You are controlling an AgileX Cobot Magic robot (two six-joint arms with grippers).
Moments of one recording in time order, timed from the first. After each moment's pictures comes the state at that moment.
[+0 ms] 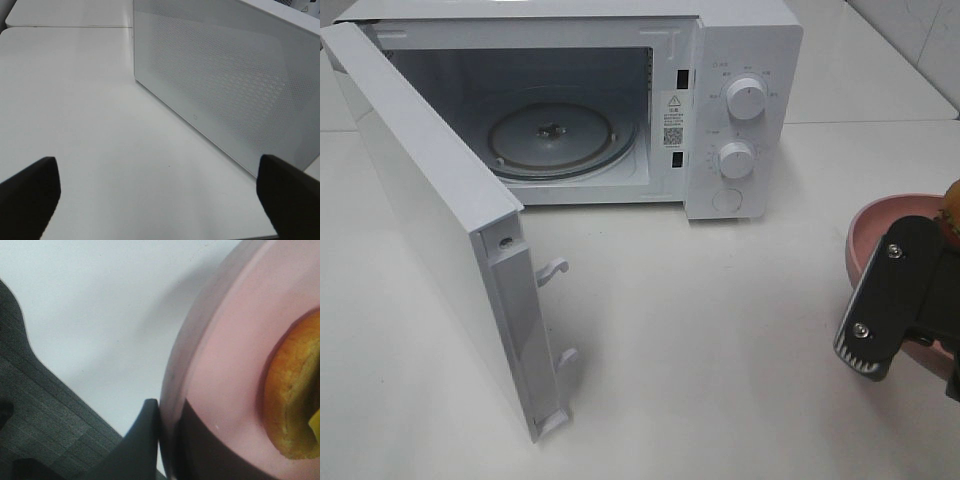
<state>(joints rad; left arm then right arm) 0.06 -0.01 -0.52 -0.23 1.08 0.14 1.00 1.11 -0.57 -0.53 1.03 0.21</state>
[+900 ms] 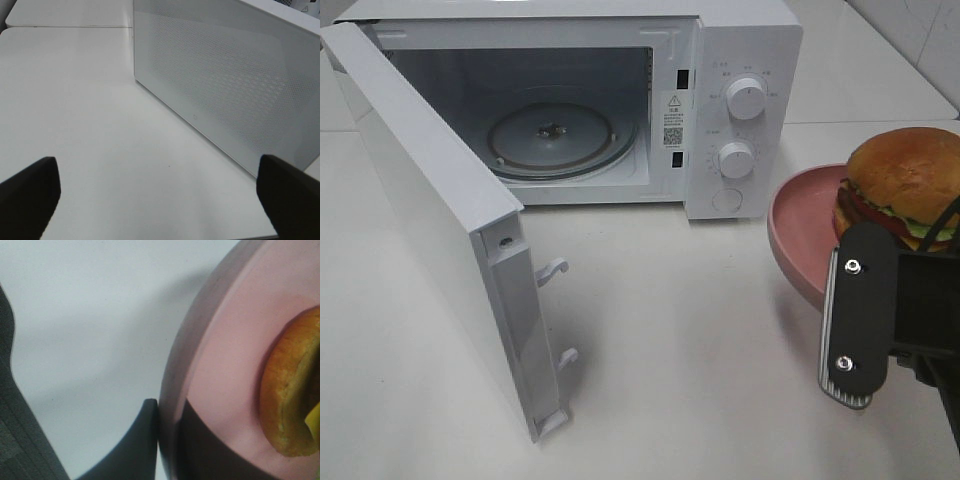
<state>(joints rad) 0.06 -0.01 -0.52 -0.23 1.08 0.14 1.00 1.11 -0.57 -0.61 0.88 -0.05</state>
